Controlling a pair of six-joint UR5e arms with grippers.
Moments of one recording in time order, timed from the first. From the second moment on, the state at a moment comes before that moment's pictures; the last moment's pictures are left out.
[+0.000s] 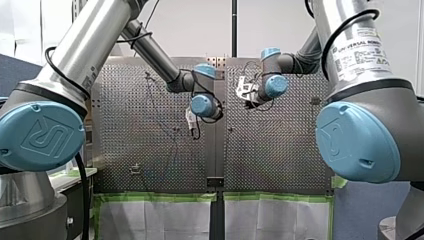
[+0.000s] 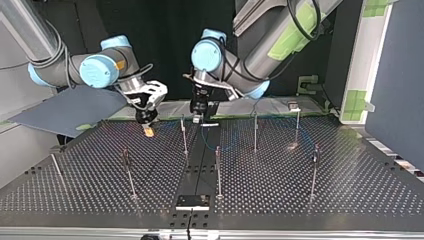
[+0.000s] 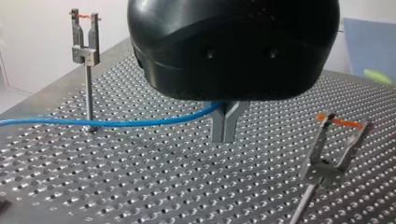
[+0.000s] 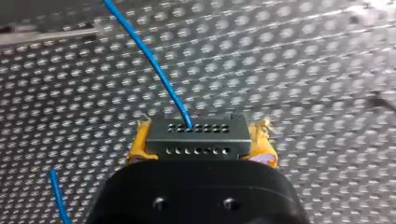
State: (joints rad) left arm -0.58 -2.03 -1.66 -2.64 -1.88 -1.81; right arm 2.03 -1.19 1.59 -0.25 1.43 1.79
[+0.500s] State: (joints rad) left arm -0.57 -2.13 -1.72 -2.51 -1.80 -1.84; right arm 2.03 -1.13 1.71 -0.32 1.44 1.78
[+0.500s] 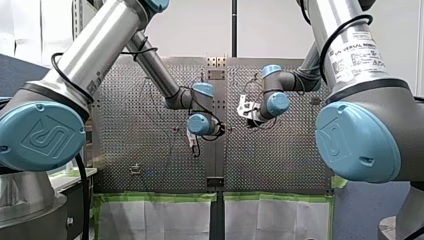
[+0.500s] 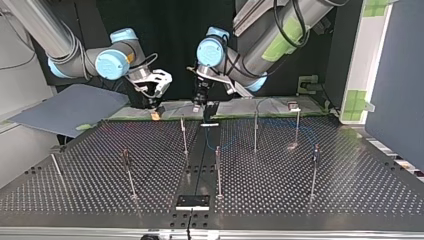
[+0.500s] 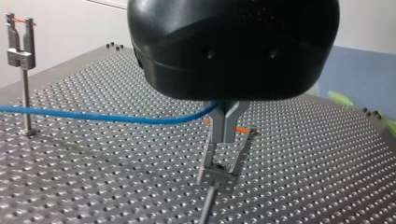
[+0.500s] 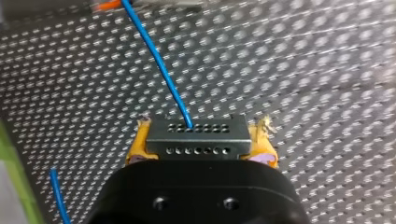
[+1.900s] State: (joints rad) left arm -0.47 -2.24 -1.55 -2.57 -1.71 -1.84; right arm 1.92 -1.07 1.68 -0.36 1.42 1.78
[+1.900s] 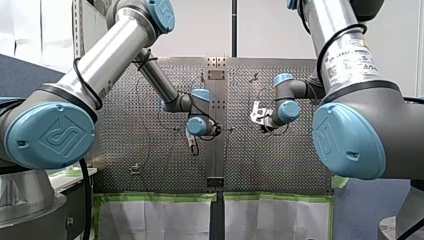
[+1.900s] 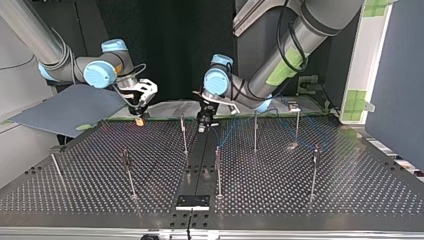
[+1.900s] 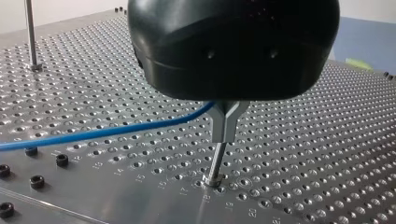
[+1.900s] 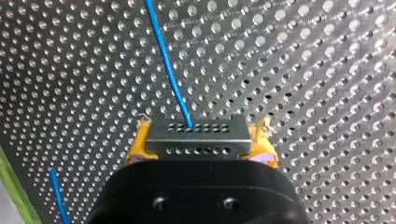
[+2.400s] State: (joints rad) left arm -0.48 -2.30 -1.49 -2.61 -1.69 -1.84; right arm 1.91 -1.05 1.64 -0.36 1.41 1.78
